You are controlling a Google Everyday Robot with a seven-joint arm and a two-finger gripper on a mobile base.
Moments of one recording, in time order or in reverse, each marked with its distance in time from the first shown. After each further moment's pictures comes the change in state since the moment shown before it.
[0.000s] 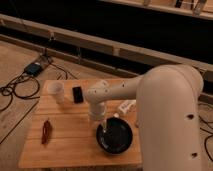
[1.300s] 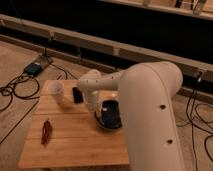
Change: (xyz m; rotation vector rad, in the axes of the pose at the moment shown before) arm -0.066 0.028 -0.026 0.106 -0.035 -0.230
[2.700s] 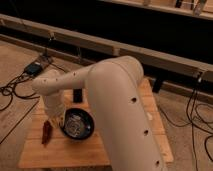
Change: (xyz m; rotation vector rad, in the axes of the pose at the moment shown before) arm 0.084 0.182 -0.053 -0.096 0.157 -0.094
